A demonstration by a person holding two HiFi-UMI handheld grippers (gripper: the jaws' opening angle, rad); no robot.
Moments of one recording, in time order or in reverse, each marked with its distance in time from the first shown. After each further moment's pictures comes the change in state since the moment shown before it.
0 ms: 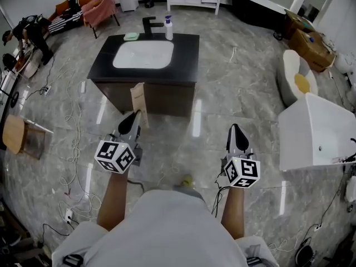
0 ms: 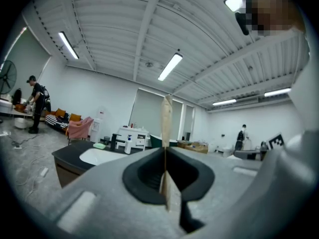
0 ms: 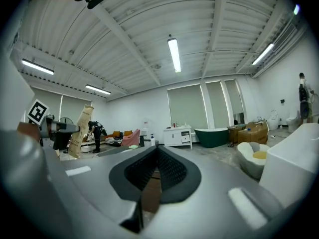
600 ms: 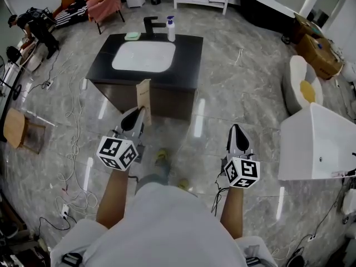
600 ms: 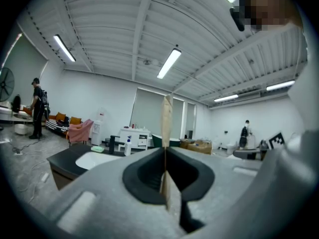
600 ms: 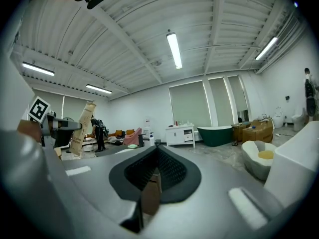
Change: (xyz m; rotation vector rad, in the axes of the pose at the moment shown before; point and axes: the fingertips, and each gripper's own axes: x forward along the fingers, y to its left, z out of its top) left arm 0.087 0.003 0.000 0.035 0.012 0.025; right arm 0.076 -0.051 -0.003 0.004 0.022 0.042
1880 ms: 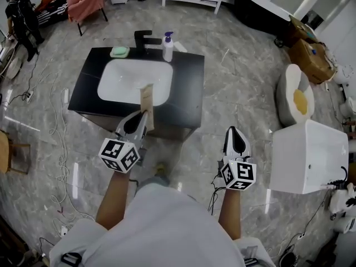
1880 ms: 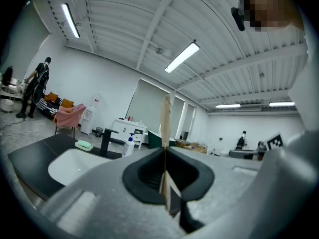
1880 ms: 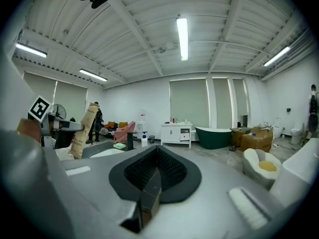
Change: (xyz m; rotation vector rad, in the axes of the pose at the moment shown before) left arm 0.223 0.218 0.006 -0.143 0.035 -0.097; right arm 0.295 0.021 0.031 -0.080 0.068 -0.072
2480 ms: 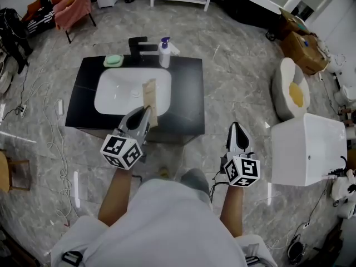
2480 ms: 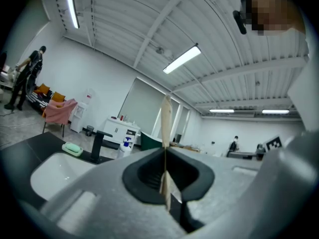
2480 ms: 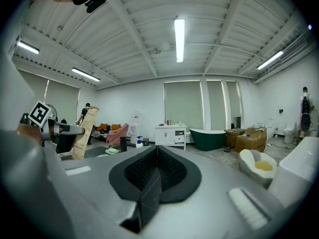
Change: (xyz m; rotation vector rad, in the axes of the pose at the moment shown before) left arm 0.056 0.059 0.025 -0.039 -0.016 -0.104; right arm 0.061 0.015 0.023 0.016 -0.021 -0.086
